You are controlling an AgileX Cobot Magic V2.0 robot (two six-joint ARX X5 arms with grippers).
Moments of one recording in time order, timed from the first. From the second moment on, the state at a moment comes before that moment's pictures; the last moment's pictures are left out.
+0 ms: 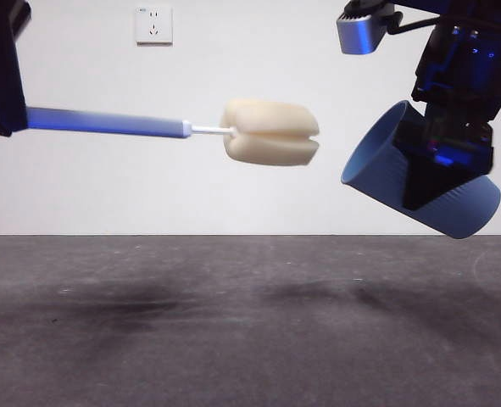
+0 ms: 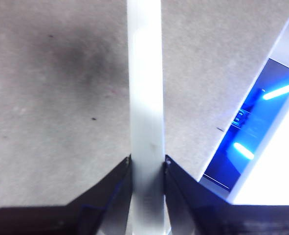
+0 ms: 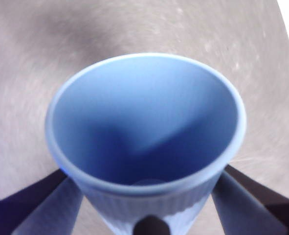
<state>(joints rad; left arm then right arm) -0.68 1.17 1.10 -1.10 -0.01 0.37 0.71 1.21 0.78 -0.42 0.45 -0.68</state>
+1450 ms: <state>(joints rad) -0.86 1.31 1.09 -1.03 0.05 0.28 0.86 1.33 0.79 -0.45 0.60 -0.98</state>
